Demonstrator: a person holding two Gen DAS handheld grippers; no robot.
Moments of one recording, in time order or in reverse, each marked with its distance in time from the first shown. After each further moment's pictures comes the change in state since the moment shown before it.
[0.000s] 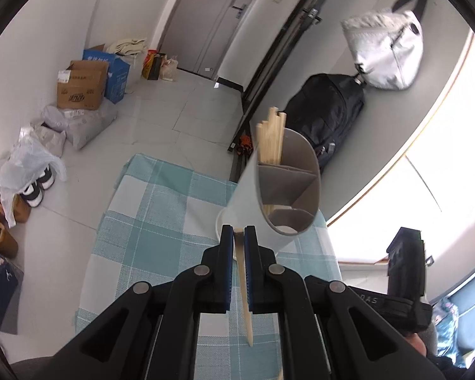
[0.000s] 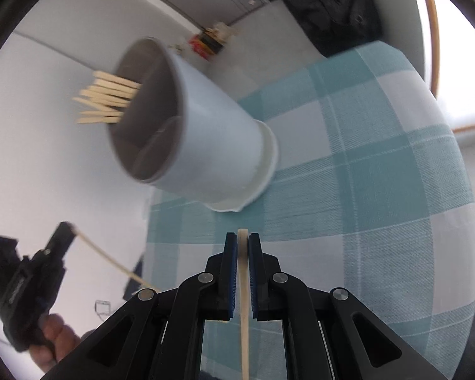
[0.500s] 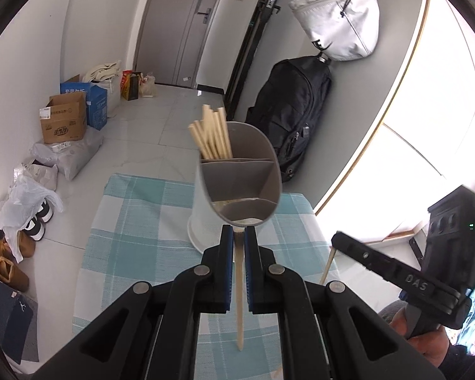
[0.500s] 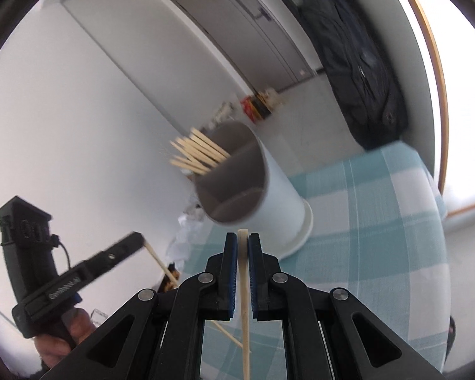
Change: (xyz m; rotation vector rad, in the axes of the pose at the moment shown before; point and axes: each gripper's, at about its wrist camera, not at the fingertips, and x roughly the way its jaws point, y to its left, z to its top) left arm -0.002 -0.057 -0.008 0.164 -0.004 0.018; right arm -0.092 0.029 -0.006 -0.219 -0.337 0.114
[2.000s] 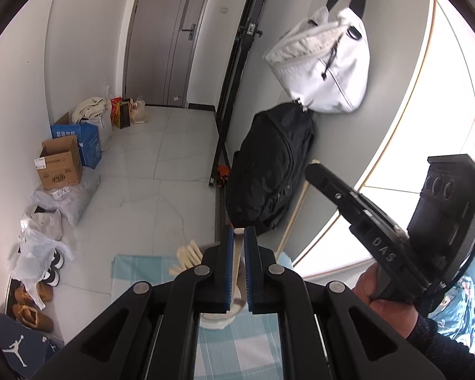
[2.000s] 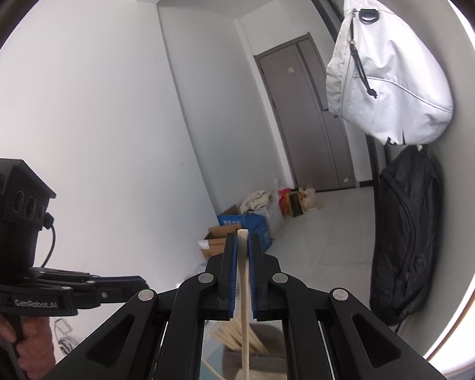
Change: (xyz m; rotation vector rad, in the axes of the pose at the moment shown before) left arm -0.030 -0.041 0.143 0.058 -0.023 0.014; right arm 0.006 0.094 0.171 -0.373 -0.278 0.056
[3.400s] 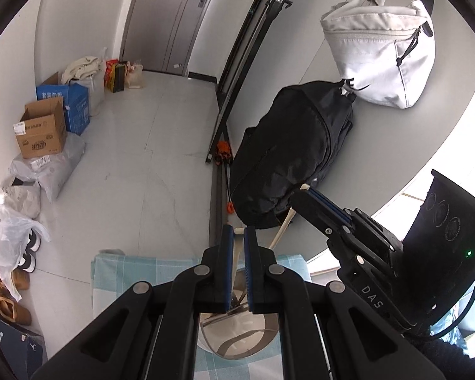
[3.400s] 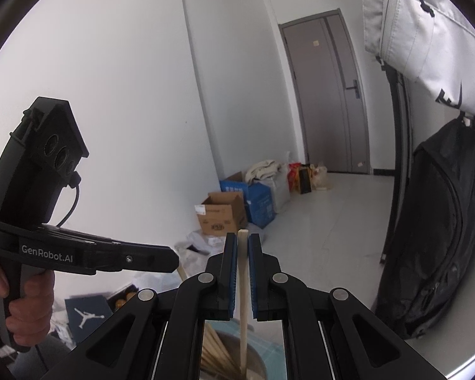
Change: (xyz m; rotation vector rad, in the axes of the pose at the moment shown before) left arm 0.095 0.066 0.002 -0.097 0.135 -0.079; right arm 0.108 -0.029 -0.043 -0.108 0.158 0.049
